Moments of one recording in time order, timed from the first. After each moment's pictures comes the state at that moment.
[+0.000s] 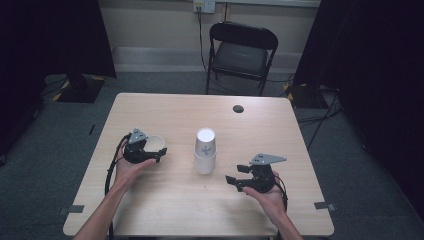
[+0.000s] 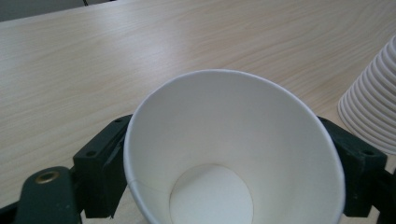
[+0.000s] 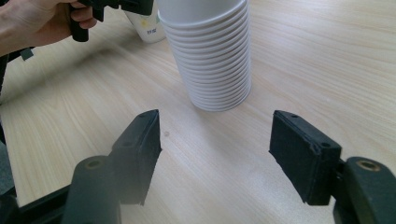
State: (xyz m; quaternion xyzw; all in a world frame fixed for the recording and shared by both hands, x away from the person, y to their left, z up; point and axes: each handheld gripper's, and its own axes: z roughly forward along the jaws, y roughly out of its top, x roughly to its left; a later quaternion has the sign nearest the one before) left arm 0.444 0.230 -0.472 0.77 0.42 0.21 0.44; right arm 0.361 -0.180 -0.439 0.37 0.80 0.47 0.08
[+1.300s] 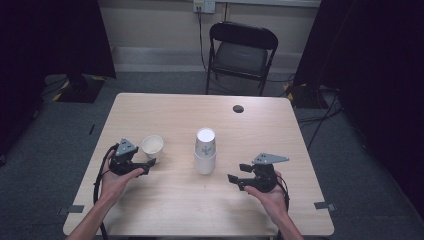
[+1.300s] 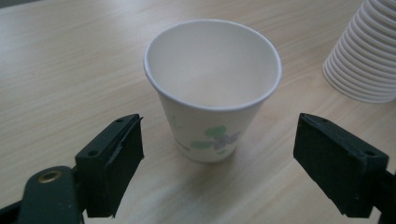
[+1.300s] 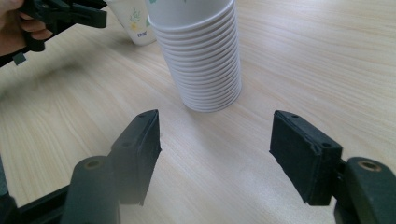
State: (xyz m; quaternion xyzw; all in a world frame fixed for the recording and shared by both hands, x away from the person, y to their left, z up) left arm 0.393 0.253 -0.458 0.77 0.43 0.21 0.41; right arm 0.361 -0.185 -0.438 0.38 0.79 0.47 0.09
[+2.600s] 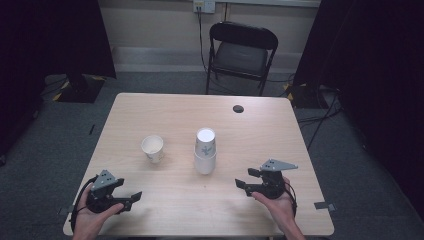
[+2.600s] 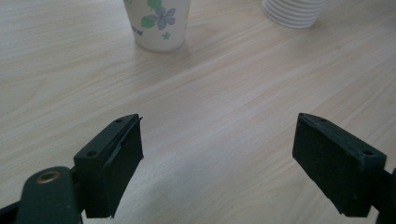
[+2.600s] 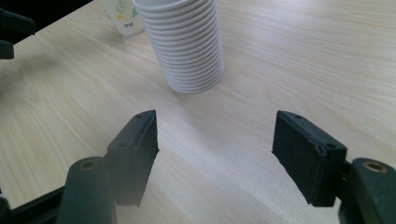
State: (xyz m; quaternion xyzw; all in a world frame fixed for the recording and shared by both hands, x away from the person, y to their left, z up) left arm 0.297 0.278 -0.460 0.78 0.45 0.16 0.40; right arm 0.345 -0.204 -0.444 0.39 0.79 0.46 0.11
